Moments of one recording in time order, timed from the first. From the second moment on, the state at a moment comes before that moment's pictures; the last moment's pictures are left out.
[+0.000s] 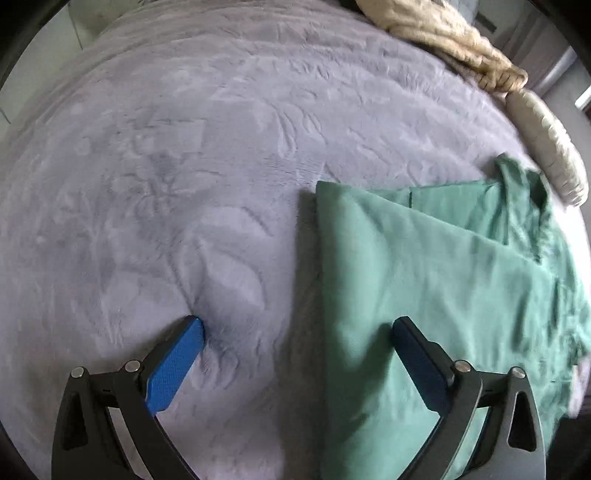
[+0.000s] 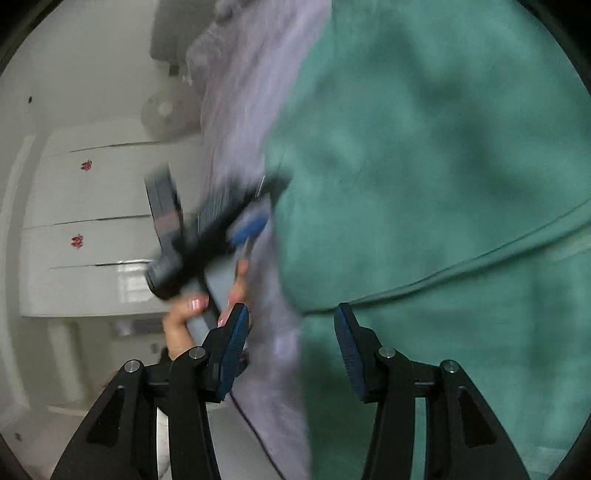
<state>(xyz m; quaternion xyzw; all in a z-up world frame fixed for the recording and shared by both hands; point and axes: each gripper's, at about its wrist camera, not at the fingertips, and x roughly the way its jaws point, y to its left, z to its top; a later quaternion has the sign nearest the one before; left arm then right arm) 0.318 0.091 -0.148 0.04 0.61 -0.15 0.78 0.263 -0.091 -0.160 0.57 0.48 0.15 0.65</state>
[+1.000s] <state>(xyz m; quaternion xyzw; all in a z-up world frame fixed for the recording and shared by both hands) 0.240 0.068 -0.133 0.11 0.59 -0.15 0.79 0.271 -0.245 -0.135 0.37 0.53 -0.09 0.76</state>
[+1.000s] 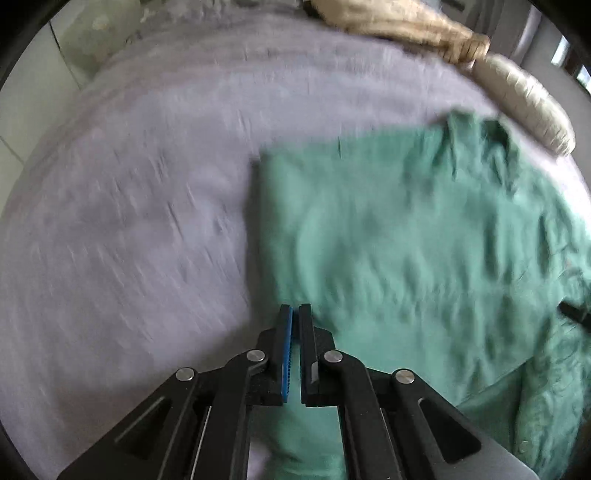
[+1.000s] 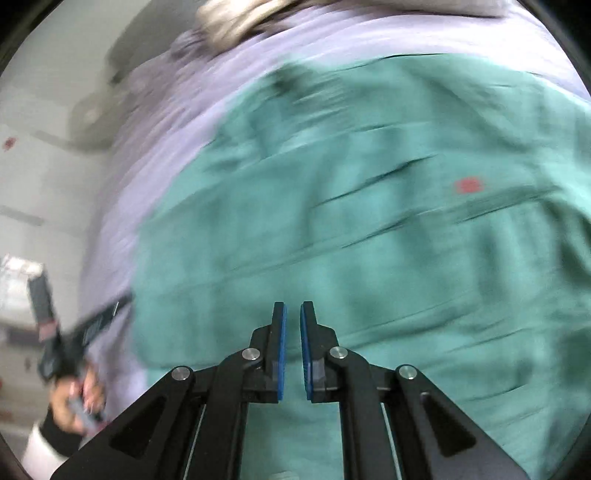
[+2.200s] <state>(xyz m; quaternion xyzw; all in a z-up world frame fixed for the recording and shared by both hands) 0.089 -0.037 -0.066 0.16 0.58 -0.15 0.79 0.083 -0.335 -0.074 0.62 0.37 0.03 0.69</state>
